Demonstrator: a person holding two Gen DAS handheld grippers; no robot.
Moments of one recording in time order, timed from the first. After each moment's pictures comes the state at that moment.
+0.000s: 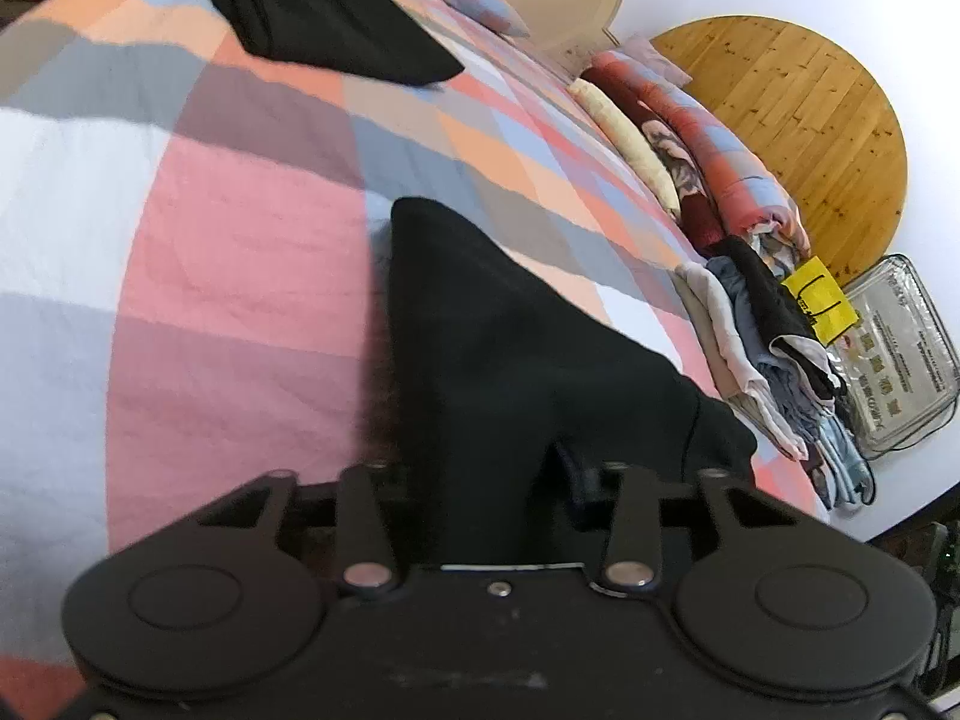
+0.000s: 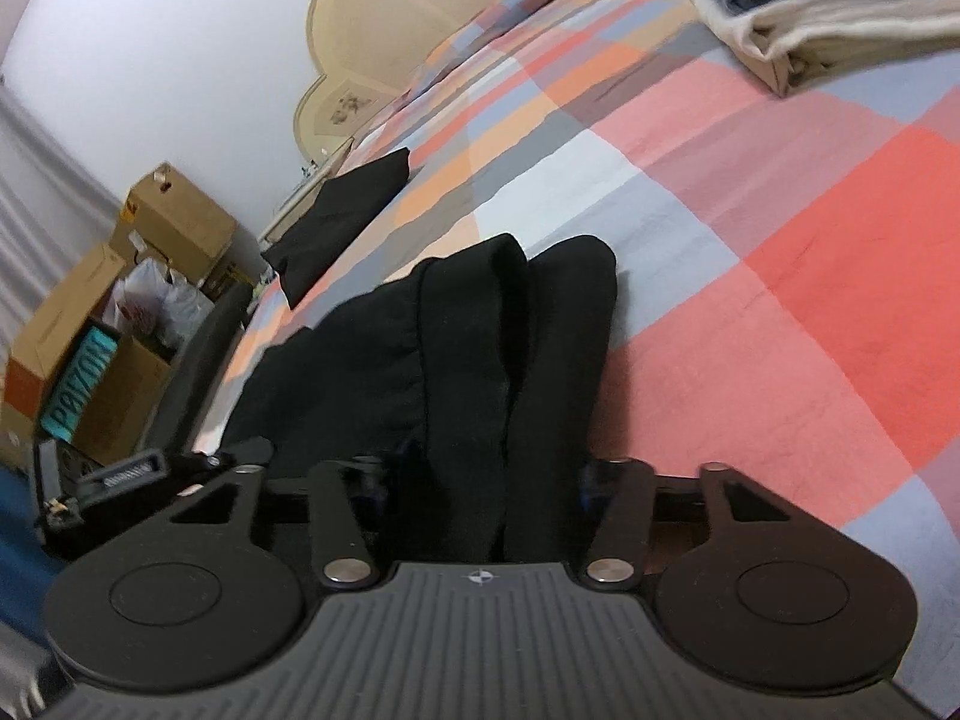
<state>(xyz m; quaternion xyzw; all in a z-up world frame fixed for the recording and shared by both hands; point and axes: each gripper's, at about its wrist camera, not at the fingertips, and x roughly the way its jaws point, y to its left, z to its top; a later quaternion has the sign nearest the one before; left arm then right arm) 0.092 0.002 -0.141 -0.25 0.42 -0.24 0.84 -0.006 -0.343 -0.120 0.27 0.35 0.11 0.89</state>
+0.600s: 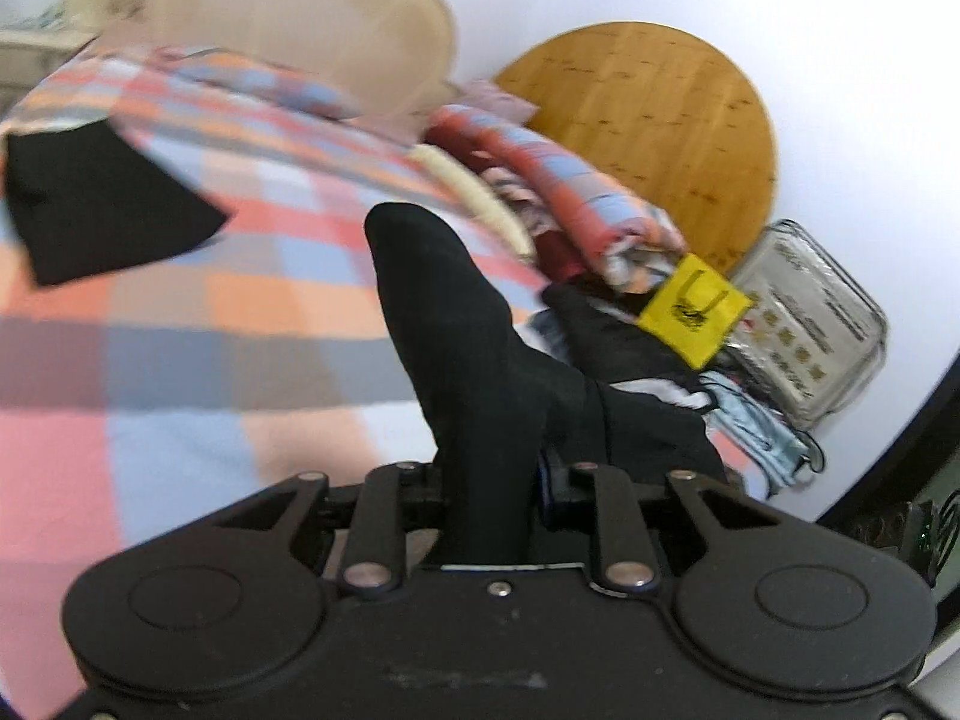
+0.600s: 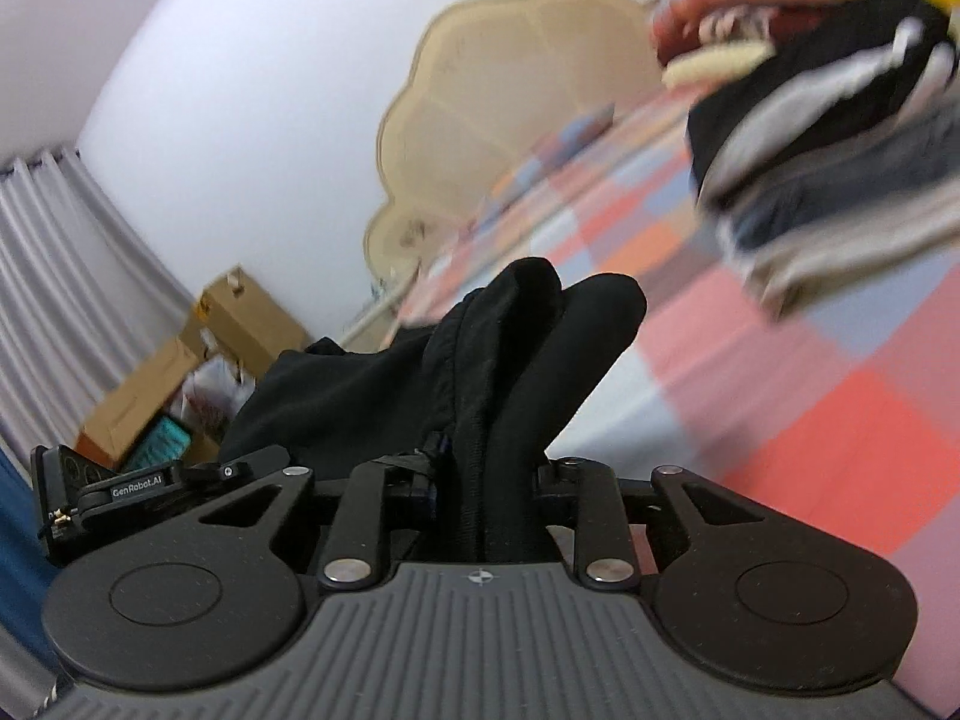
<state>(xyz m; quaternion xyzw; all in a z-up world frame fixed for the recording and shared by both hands) 0.084 -0.104 -0.008 -0.18 0.31 -0.35 0.86 -0.038 -0.409 -0.026 0.28 0.21 0.13 0.93</state>
